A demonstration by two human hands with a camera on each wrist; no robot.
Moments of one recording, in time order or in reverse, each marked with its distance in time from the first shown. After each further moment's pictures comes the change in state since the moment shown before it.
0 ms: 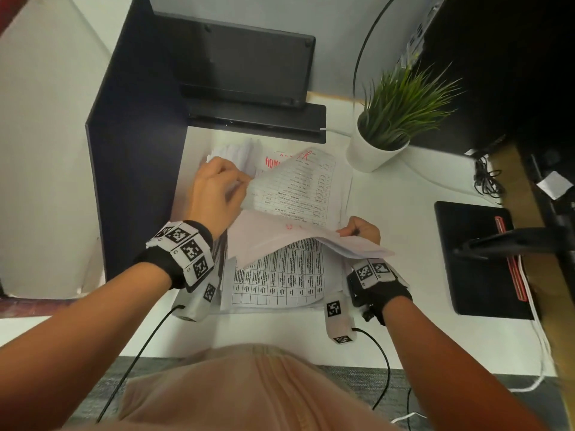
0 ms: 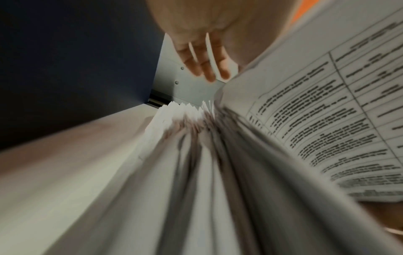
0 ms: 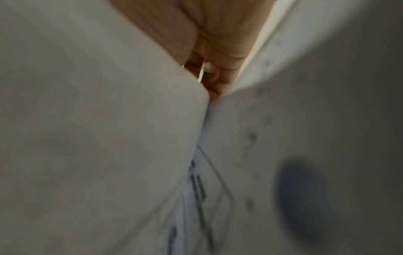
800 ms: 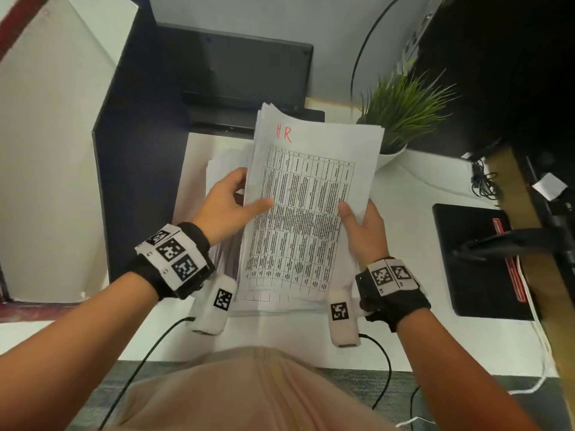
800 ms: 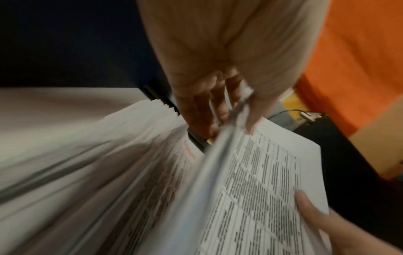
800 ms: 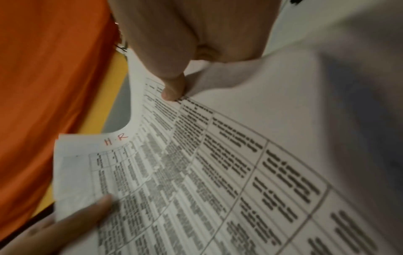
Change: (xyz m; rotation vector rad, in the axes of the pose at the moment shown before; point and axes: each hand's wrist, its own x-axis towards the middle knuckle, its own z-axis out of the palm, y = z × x) left_hand -0.002 0.030 -0.015 -0.528 -0.349 -0.380; right_hand -0.050 -0.047 -0.011 0.181 -0.046 -0.358
